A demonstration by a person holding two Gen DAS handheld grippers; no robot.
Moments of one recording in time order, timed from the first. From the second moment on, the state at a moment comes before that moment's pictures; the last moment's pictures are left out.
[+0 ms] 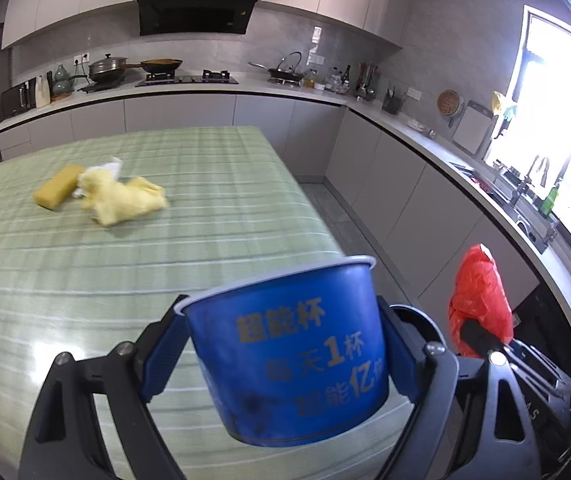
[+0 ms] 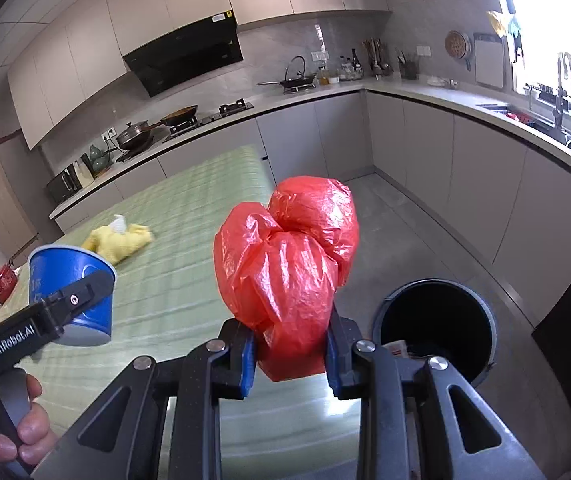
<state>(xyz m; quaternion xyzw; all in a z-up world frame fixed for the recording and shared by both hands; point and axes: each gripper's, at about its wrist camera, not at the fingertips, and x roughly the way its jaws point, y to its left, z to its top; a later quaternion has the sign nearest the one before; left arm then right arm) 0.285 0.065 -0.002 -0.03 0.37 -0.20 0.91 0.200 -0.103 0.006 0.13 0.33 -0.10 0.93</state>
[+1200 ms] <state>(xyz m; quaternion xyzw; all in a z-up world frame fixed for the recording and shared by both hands) 0.287 -0.165 -0.121 0.01 0.49 -0.13 0.86 0.252 -0.374 -0.154 0.14 0.51 -0.03 0.85</state>
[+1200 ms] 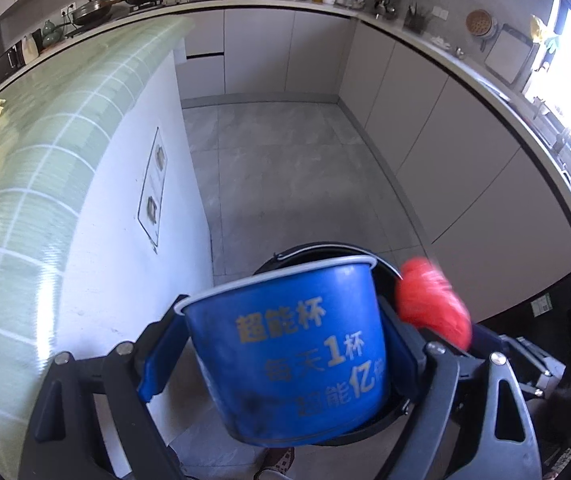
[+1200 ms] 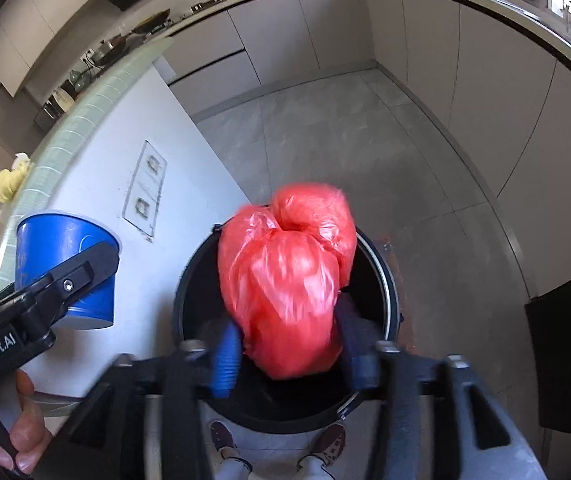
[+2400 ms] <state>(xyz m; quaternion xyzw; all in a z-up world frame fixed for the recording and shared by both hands) 0.281 -0.118 -0.024 0.00 0.44 -0.12 0.89 0.216 -0.354 -0.057 0.16 0.41 -0.11 0.89</state>
